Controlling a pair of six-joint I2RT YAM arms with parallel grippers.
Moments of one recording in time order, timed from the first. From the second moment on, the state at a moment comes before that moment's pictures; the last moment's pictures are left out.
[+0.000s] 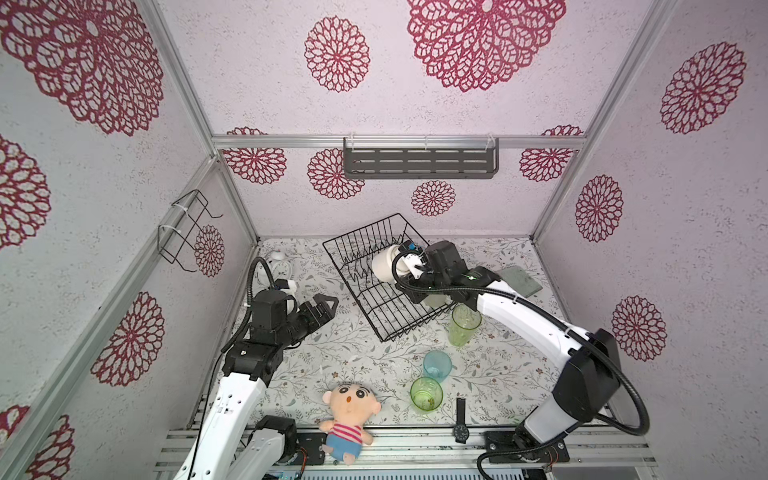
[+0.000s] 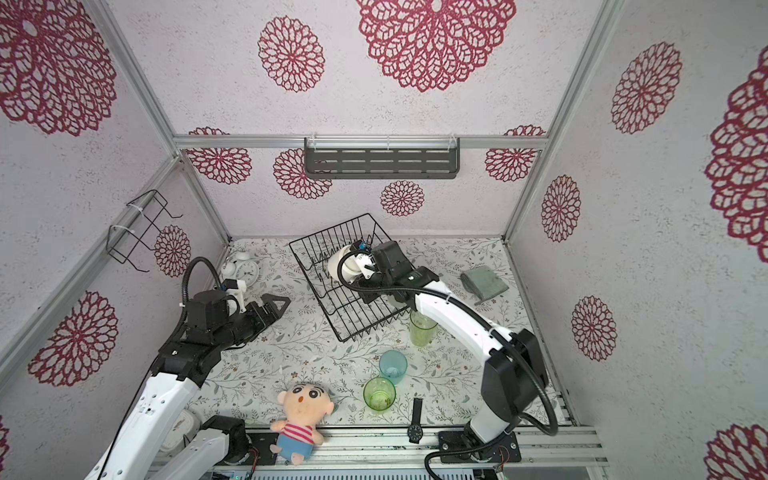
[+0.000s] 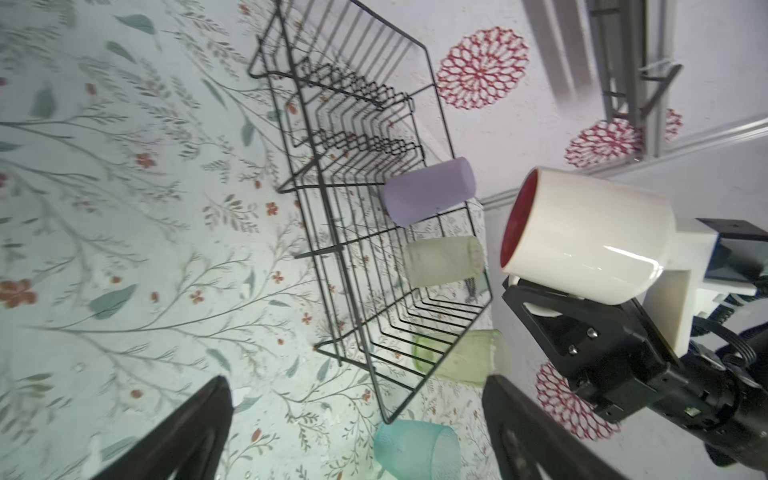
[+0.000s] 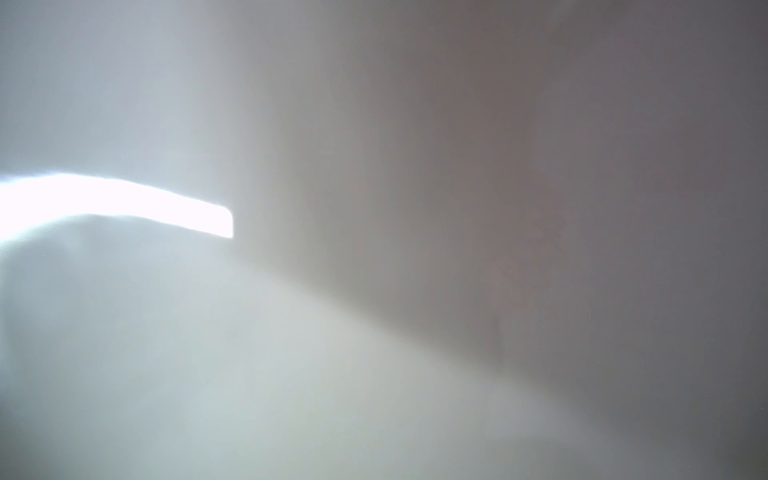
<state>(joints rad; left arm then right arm) -0.14 0.84 0.80 -0.57 0.27 -0.76 0.68 1.66 1.47 -0.57 -0.20 0.04</state>
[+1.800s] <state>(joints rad) -0.13 0.85 0.80 -0.59 0.43 -0.65 0.69 1.95 1.70 -0.74 0.08 0.20</state>
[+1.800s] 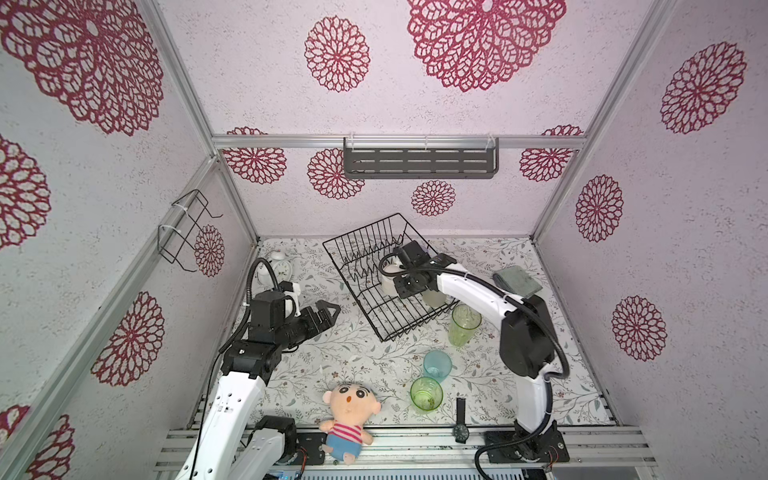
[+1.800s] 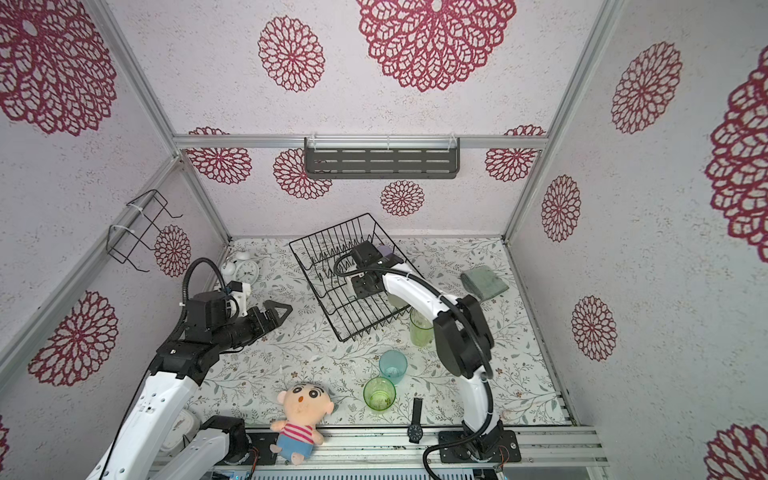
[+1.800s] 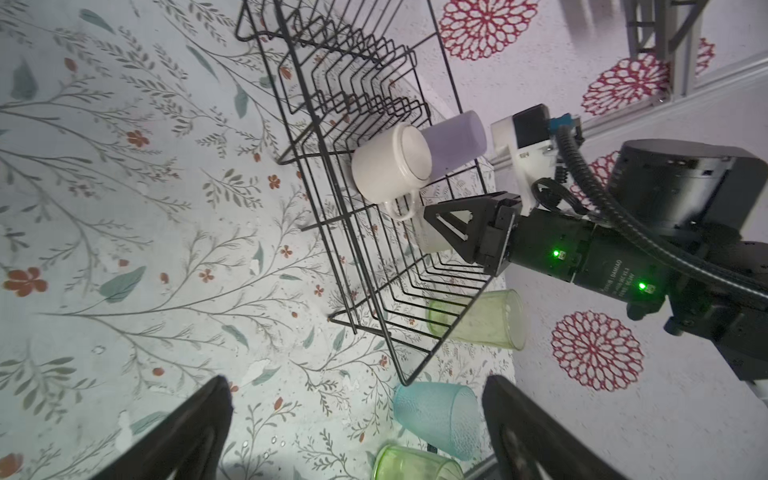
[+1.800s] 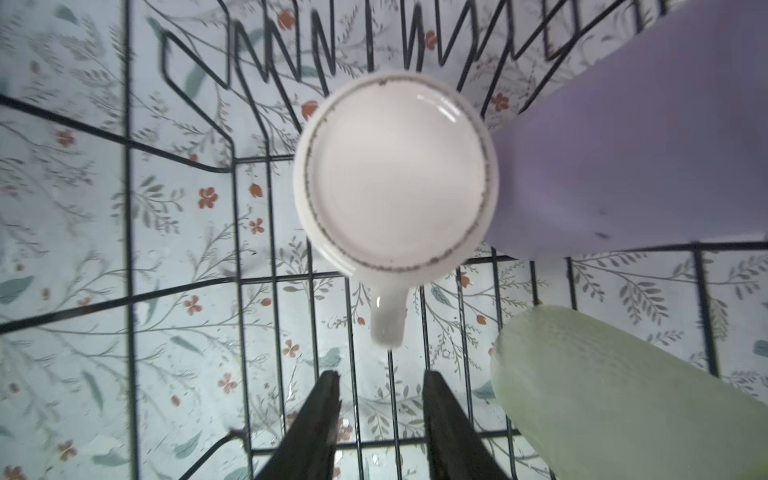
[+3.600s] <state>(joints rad) -1.03 1.84 1.38 -0.76 0.09 -0.46 0.40 0.60 0.49 -0.06 0.55 0.38</state>
